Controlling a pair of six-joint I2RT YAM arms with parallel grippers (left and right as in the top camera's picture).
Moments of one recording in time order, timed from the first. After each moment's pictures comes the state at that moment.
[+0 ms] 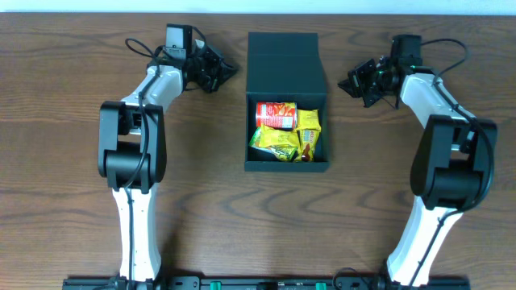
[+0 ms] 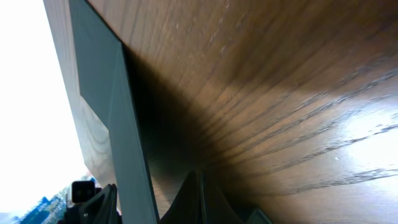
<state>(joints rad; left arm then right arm) -0.12 2.36 1.72 -0.26 0.73 -1.14 -0.07 2.19 1.55 -0.45 -0.60 1.02</state>
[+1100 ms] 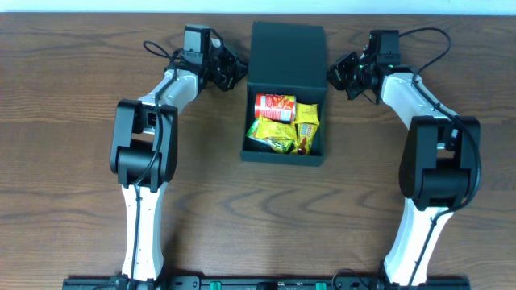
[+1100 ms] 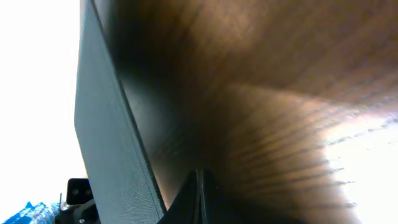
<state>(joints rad) -0.18 2.40 1.72 -0.06 0.72 -1.28 0.02 2.19 1.55 -0.29 -0.50 1.08</state>
